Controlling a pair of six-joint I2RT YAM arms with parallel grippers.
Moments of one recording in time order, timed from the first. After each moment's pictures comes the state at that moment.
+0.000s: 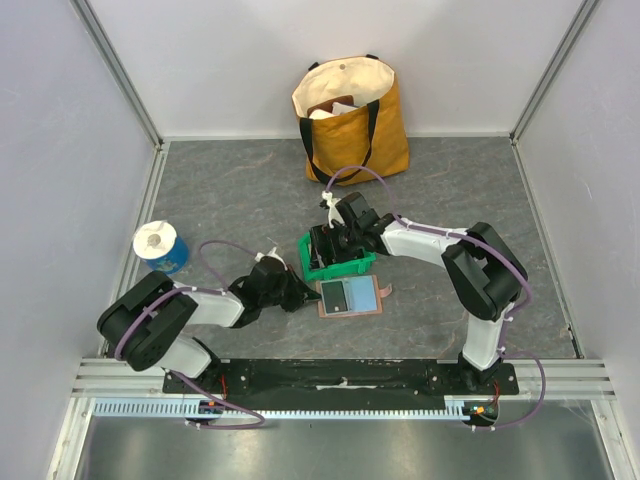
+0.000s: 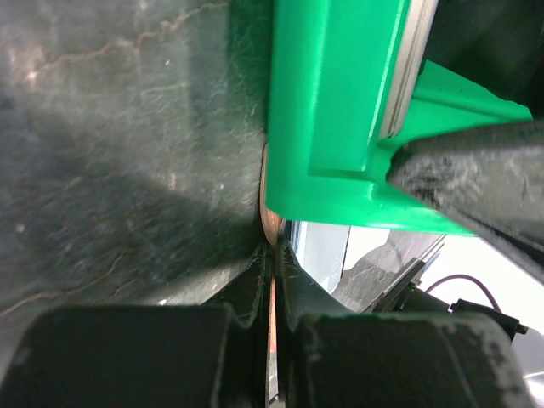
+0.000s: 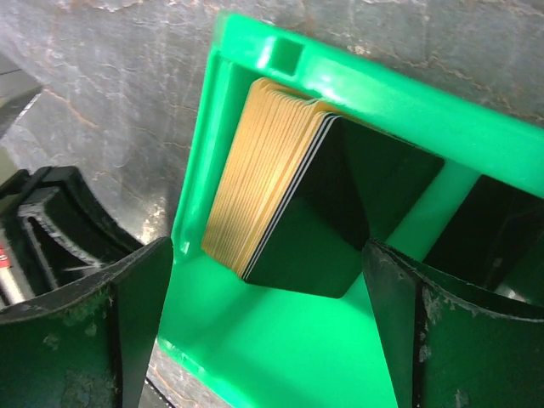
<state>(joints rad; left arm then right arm) -0.70 1.45 0.30 0.45 0.16 -1.20 0.70 1.86 1.17 -0.21 -0.32 0.37</state>
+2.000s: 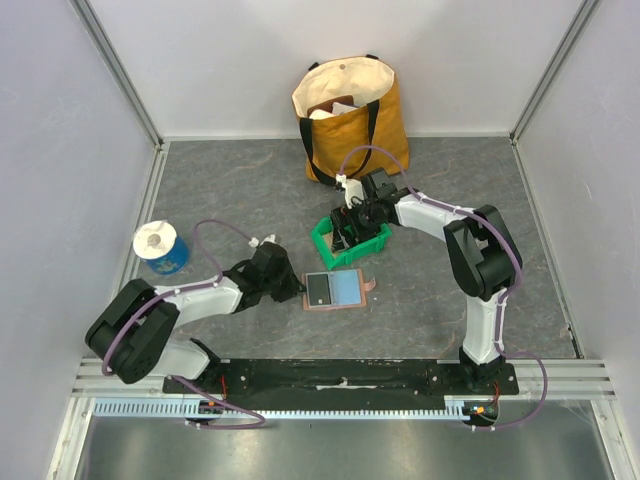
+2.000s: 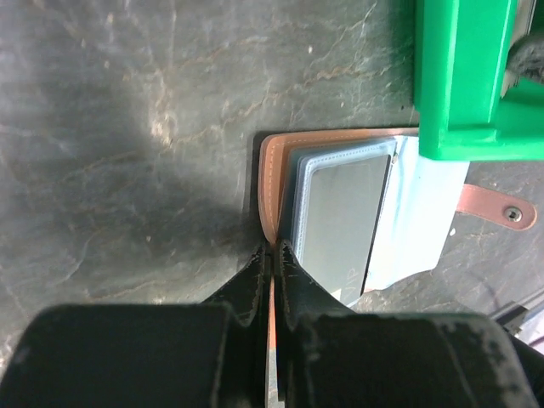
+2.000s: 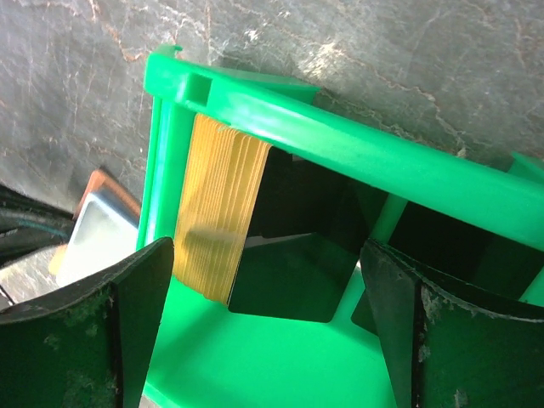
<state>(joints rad) -0.65 1.36 0.46 0.04 0.04 -0.98 0.49 1.99 1.34 -0.36 -0.48 0.02</state>
